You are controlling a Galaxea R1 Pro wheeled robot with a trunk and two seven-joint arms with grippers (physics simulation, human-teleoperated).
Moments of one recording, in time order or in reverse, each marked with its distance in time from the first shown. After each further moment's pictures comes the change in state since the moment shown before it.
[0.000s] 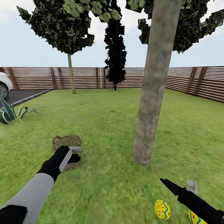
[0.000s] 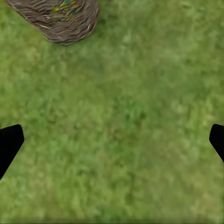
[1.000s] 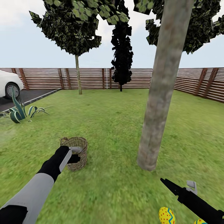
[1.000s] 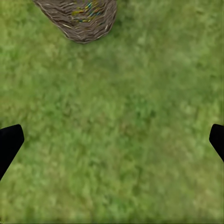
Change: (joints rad) left arm 0.000 0.000 0.001 0.000 0.000 0.012 0.000; right arm 0.001 0.001 0.000 -0.001 -0.006 -0.001 0.000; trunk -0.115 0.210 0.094
